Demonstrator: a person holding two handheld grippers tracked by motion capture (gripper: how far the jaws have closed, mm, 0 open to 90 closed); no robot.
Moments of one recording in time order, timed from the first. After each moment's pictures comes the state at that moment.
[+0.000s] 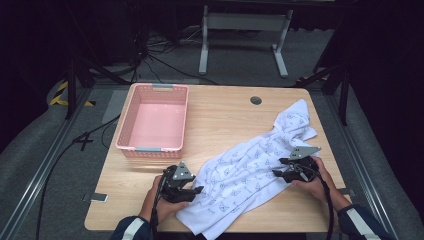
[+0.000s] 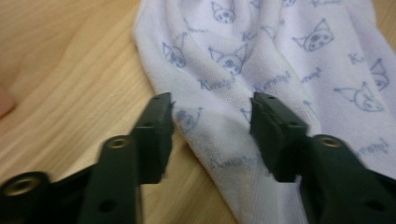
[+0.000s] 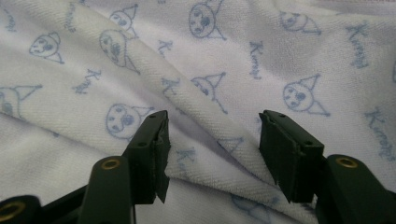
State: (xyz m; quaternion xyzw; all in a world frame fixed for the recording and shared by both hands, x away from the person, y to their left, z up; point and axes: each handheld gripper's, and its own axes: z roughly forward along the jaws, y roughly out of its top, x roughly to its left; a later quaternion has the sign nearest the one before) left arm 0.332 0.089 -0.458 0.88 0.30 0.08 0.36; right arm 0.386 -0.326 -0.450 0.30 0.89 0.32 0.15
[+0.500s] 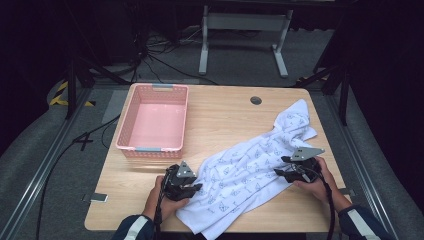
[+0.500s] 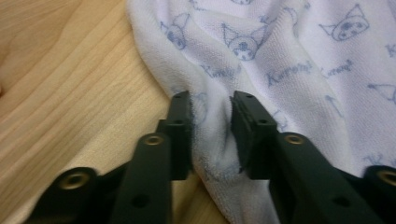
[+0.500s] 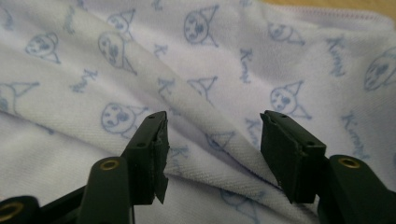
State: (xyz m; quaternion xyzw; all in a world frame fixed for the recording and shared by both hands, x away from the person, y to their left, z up) left arm 0.338 0.090 -0.464 0.87 0.32 0.08 0.37; right arm 0.380 -0.328 -0.447 0.29 0.88 0.32 0.18
